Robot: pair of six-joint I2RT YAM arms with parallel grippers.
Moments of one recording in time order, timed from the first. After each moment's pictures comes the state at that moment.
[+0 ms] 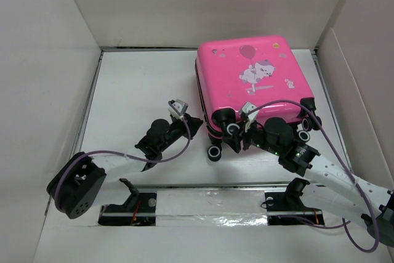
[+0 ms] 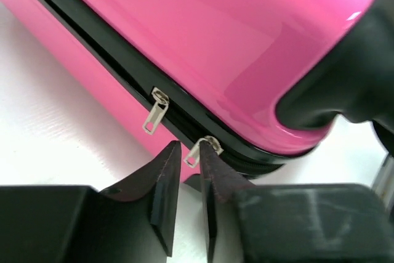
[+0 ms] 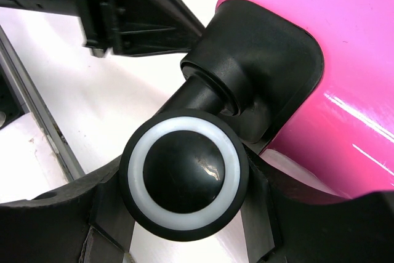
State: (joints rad) left arm -0.73 1.25 0.37 0.75 0.06 -0.34; right arm 0.82 0.81 0.59 -0.04 -0.14 0.07
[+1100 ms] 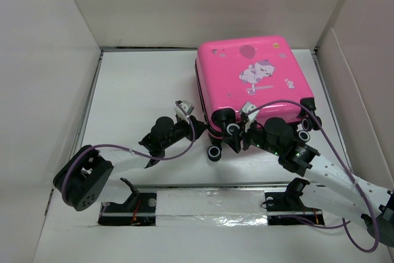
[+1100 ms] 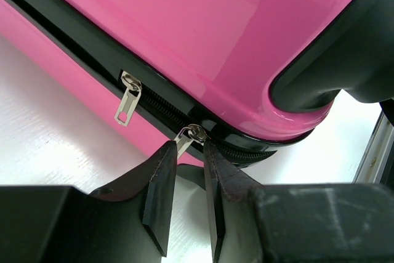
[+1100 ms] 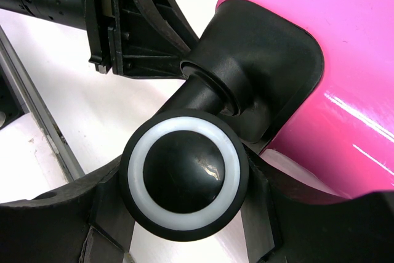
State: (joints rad) left arm -0.73 1.31 0.39 0.73 0.17 -0.33; right arm 0.82 0.81 0.59 -0.04 -0.14 0.06
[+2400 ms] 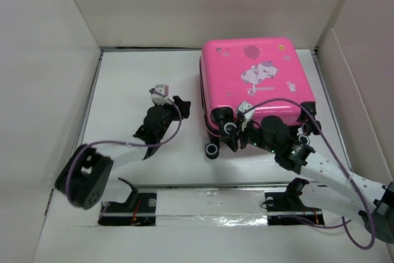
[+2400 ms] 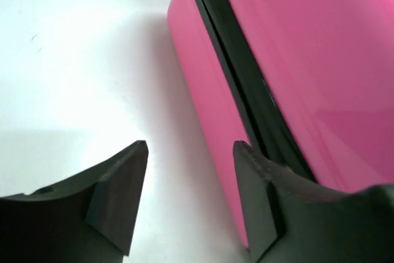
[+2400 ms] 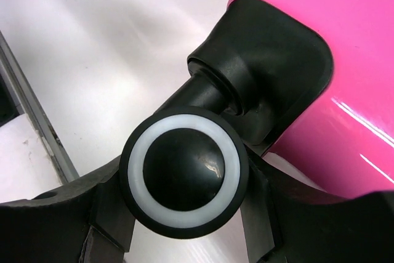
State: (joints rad) left arm -0.56 1.39 0.50 0.72 -0.17 -0.47; right arm 0.82 0.85 0.57 0.01 -0.15 0.05
